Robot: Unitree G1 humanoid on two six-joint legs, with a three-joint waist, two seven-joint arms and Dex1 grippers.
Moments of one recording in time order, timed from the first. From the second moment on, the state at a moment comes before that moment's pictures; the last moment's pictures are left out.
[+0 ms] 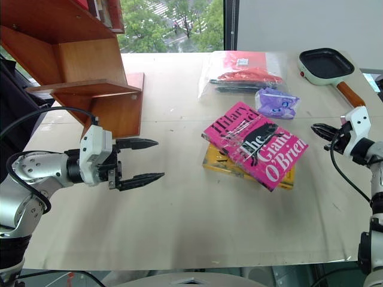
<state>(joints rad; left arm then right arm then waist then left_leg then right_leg) -0.12 0.92 0.19 -0.43 -0.62 0.43 -1.11 -0.52 -0.79 -0.24 0.65 0.30 0.02 1.05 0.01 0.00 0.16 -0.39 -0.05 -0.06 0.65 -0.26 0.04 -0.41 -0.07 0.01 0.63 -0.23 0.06</state>
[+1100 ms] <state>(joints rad) -0.10 0.89 0.19 -0.41 -0.57 0.42 -1.08 -0.36 -0.58 -0.03 0.08 0.39 0.29 1.10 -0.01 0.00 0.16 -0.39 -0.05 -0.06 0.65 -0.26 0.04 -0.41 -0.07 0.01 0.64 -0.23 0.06</state>
